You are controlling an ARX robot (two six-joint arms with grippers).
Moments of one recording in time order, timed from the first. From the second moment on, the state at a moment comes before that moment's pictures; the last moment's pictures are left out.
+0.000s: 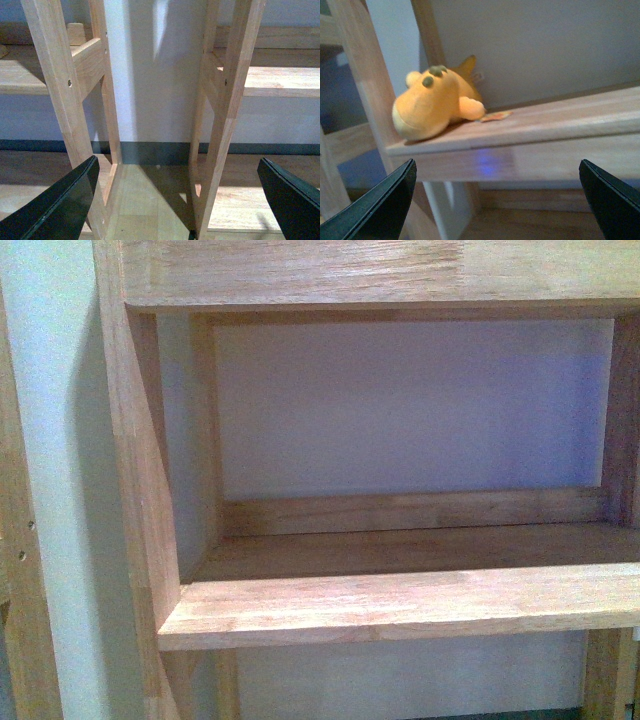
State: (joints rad) left arm 0.00 0.00 0.01 -0.01 0.00 -0.01; right arm 0.19 0.75 0.81 0.30 -0.08 0.26
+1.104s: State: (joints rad) left arm 0.00 0.00 0.01 -0.01 0.00 -0.01; right arm 0.03 0.08 0.08 -0.01 0.01 0.00
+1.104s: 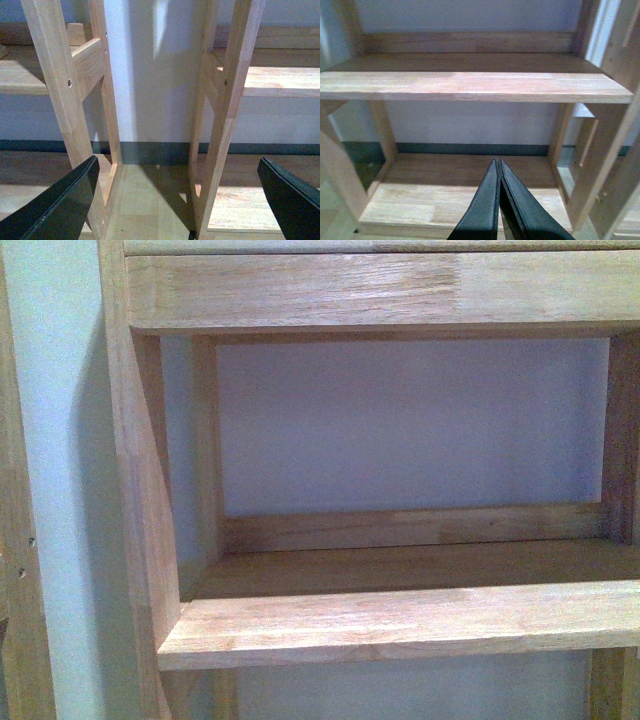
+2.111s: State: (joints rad) left arm 0.00 0.00 0.01 -0.01 0.00 -0.01; right arm 0.00 0.01 0.01 0.00 0.00 0.00
